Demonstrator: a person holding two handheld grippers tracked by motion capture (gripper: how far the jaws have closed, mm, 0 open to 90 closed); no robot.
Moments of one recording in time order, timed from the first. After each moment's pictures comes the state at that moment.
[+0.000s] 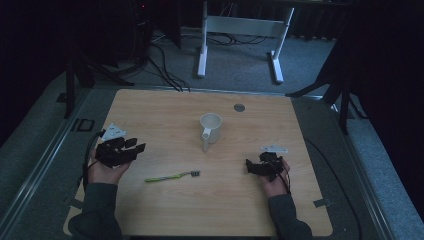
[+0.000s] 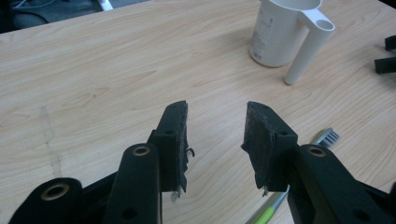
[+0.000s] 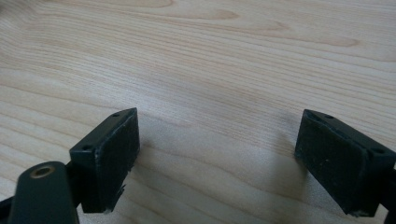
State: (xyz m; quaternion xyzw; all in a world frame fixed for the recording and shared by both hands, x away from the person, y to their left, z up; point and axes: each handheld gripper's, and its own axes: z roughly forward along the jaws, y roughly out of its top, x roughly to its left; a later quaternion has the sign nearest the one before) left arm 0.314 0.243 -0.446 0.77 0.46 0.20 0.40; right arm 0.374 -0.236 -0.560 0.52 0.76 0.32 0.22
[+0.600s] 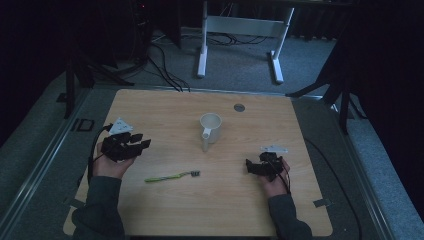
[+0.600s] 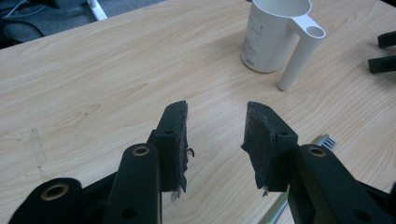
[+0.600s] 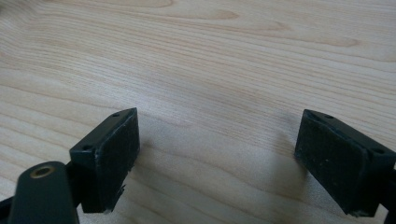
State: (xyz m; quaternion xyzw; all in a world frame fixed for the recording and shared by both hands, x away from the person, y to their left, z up) left arm 0.328 0.231 -0.438 0.78 0.44 0.20 0.39; right arm 0.374 -0.236 -0.560 0.52 0.76 0.32 0.22
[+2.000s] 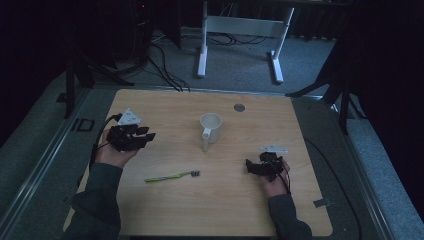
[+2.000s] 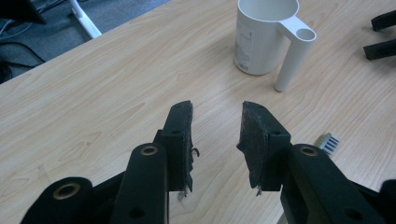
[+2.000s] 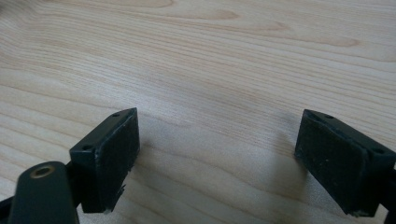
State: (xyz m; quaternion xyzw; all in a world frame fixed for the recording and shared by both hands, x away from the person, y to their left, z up) left arm 0.349 0.219 -0.421 0.82 0.38 0.21 0.36; right arm 0.374 -0.236 -0.560 0.52 0.76 0.32 0.22
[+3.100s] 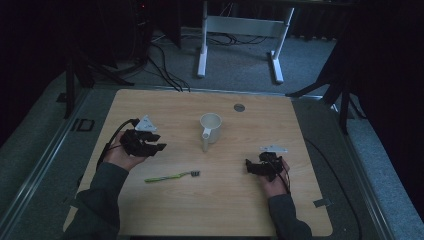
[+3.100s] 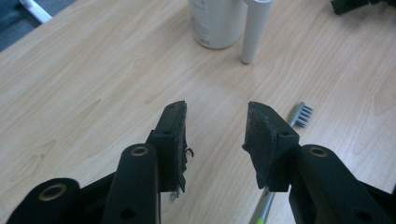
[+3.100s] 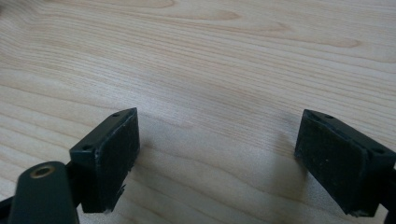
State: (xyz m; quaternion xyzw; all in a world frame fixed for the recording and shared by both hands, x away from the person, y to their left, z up) left arm 0.352 0.191 -0.434 0.88 0.32 0.16 0.32; right arm 0.374 -0.235 -0.560 0.52 0.76 0.32 0.22
